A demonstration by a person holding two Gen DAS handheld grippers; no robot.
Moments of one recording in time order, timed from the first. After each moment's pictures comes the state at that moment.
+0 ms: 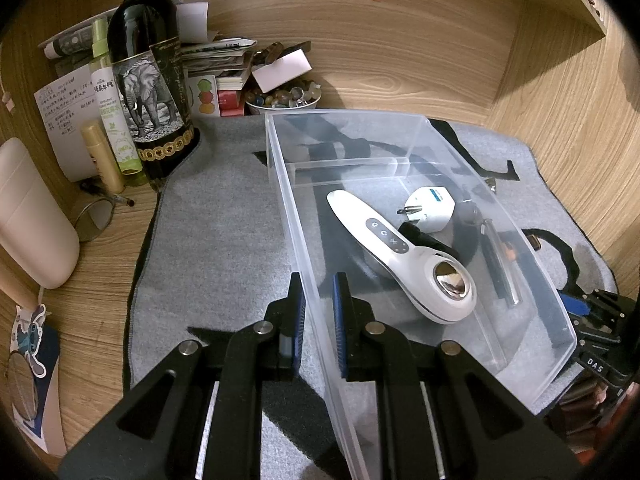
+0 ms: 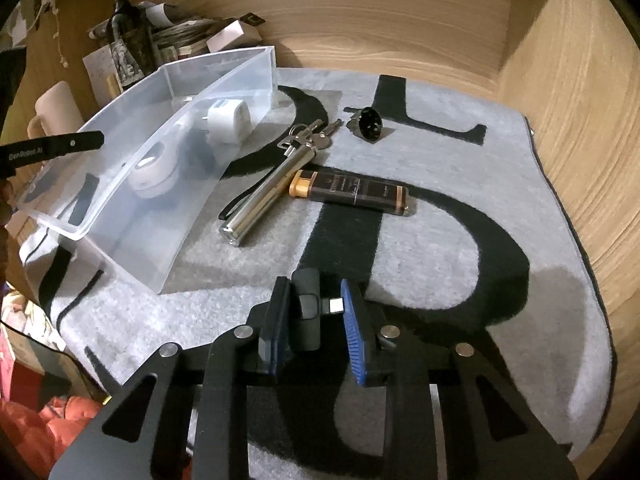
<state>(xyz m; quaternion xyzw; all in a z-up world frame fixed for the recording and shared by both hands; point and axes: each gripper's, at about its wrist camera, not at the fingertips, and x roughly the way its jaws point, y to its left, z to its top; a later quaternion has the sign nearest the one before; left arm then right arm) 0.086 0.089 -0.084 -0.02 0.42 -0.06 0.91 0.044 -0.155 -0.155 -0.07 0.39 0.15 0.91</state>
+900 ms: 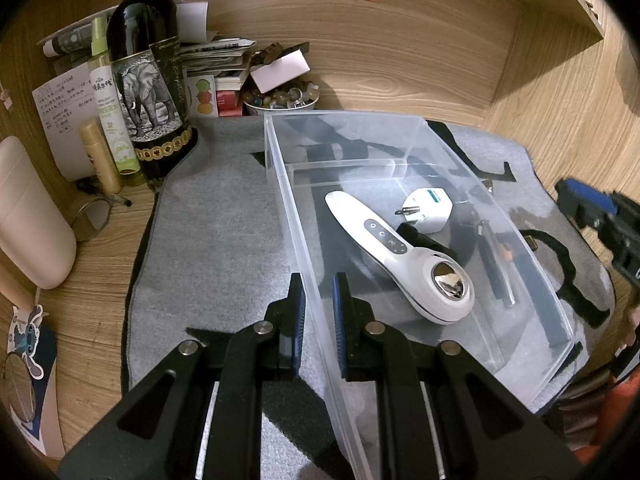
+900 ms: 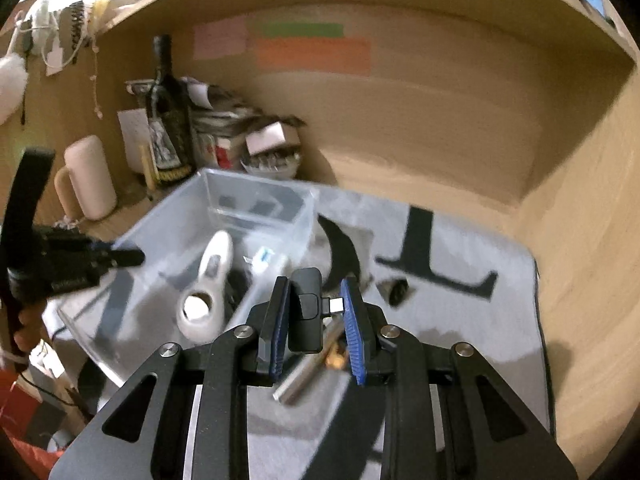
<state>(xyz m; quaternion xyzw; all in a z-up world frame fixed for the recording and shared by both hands) 0.085 0.088 -0.083 -0.03 0.41 -0.06 0.91 0.067 -0.104 -0.068 -0.11 0.26 0.19 0.94</state>
